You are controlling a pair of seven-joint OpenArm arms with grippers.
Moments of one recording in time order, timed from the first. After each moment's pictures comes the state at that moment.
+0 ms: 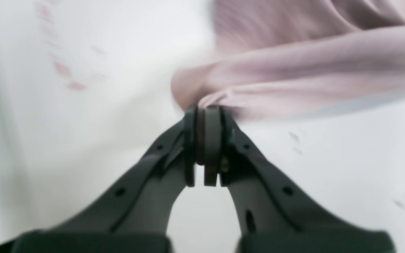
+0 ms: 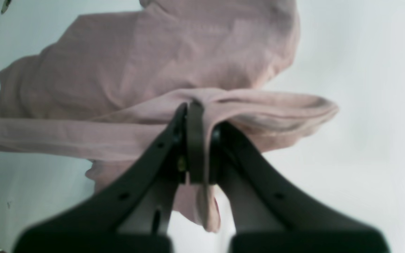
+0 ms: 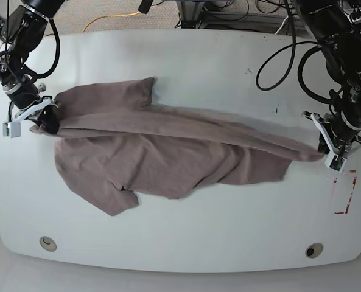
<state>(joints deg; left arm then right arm) -5.1 -15.7 -27.0 110.7 -18.1 -42.8 70.8 -8.3 17.5 40.1 100.5 51.8 28.1 -63.3</state>
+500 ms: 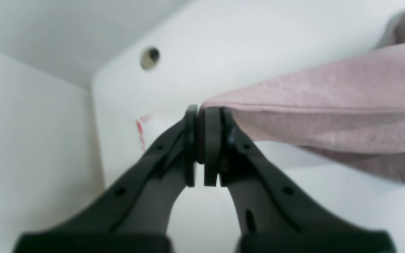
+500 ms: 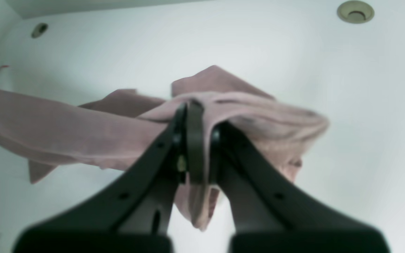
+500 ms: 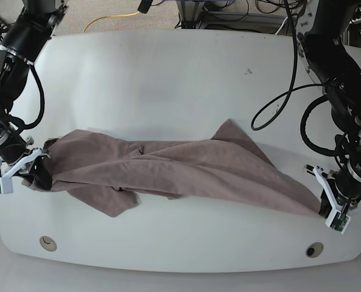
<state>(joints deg) -26.2 -16.2 -19.3 111.9 -18.4 -42.9 75.5 11.1 25.8 30.0 96.2 51.6 28.2 -63.7</state>
